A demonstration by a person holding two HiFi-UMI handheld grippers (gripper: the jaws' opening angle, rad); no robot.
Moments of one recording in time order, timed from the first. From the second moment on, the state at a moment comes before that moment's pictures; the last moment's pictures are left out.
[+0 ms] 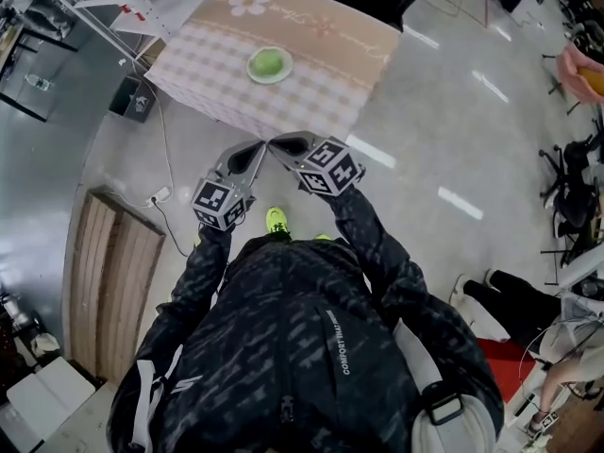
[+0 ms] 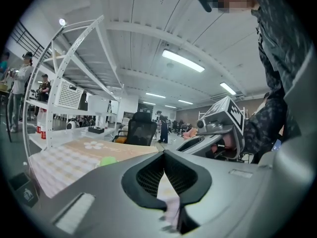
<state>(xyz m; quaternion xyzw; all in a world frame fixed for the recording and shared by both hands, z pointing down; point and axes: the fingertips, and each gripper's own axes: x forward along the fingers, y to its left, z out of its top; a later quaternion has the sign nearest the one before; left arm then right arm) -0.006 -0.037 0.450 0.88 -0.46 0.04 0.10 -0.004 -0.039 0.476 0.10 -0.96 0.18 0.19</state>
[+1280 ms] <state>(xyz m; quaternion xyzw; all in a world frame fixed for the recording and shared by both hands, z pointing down) 0.126 0.064 0.460 0.83 -0.54 0.02 0.12 0.137 0.057 0.482 0.03 -0.97 0.16 0.18</state>
